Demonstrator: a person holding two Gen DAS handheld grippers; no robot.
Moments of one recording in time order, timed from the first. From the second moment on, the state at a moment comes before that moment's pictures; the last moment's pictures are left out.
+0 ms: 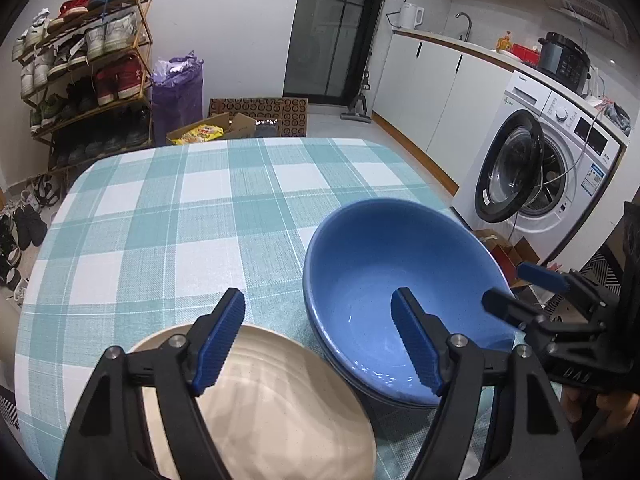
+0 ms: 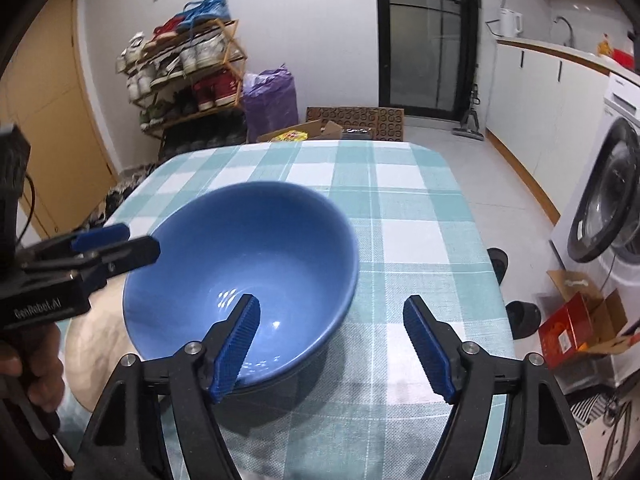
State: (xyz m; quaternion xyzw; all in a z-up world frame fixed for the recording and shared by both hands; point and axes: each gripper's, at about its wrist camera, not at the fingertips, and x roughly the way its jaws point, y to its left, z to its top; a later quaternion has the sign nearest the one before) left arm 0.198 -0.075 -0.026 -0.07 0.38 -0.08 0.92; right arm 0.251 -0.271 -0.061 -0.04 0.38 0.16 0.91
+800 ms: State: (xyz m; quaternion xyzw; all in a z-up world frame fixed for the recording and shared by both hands) left arm 0.207 -0.092 -0.043 -0.04 0.41 -0.09 0.91; right arm 0.268 -0.279 -0.074 0.03 0.41 0.18 0.90
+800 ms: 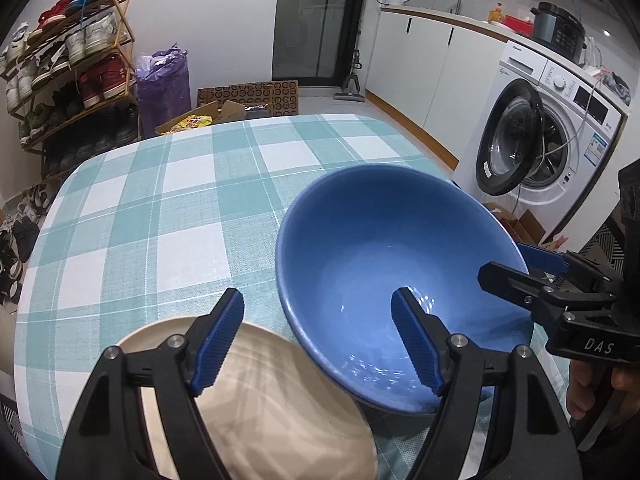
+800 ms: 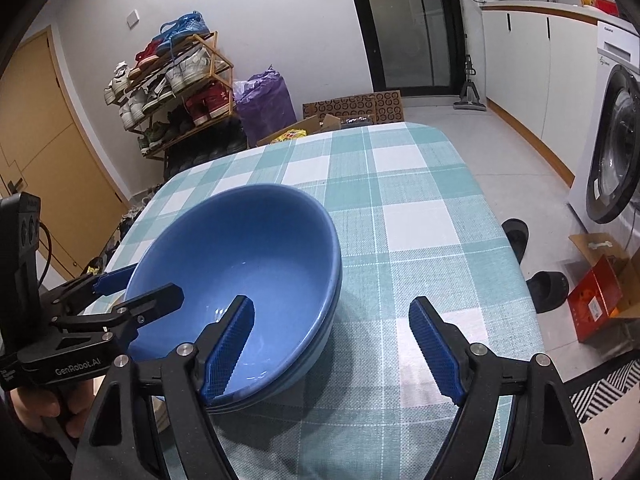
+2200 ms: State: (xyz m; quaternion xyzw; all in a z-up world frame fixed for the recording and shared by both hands) left arm 0.206 -0.096 -0.045 -0.05 0.42 -0.11 0.90; right arm 0.265 -0.261 -0.087 0.00 0.42 0.20 0.89
